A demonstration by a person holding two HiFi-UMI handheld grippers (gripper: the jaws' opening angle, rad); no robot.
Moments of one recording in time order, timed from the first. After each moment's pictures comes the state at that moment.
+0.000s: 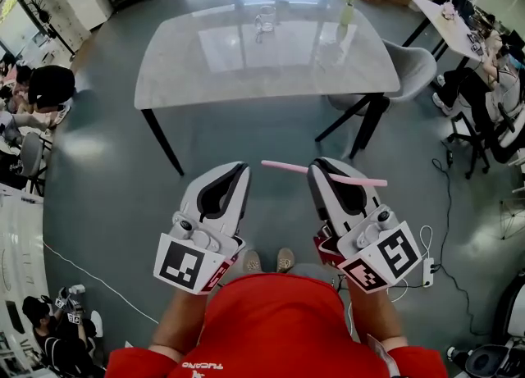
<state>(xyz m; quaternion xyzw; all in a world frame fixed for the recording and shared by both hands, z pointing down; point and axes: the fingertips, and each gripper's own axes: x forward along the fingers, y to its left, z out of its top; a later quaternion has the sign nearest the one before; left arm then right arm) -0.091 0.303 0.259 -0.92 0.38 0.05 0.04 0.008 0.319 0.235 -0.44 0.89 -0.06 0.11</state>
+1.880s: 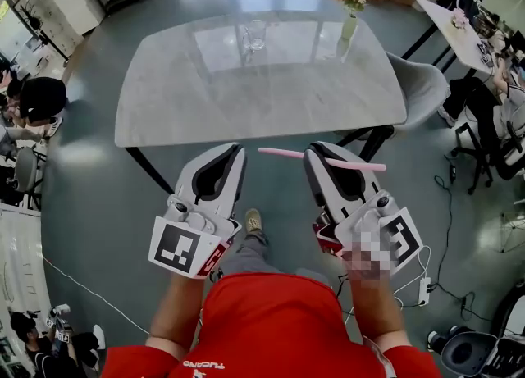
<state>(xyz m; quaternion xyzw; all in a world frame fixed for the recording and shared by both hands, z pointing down) -0.035 0.105 0.267 -0.92 0.39 0.05 0.05 0.061 0.128 0.241 -0.43 0.89 -0.04 0.11</state>
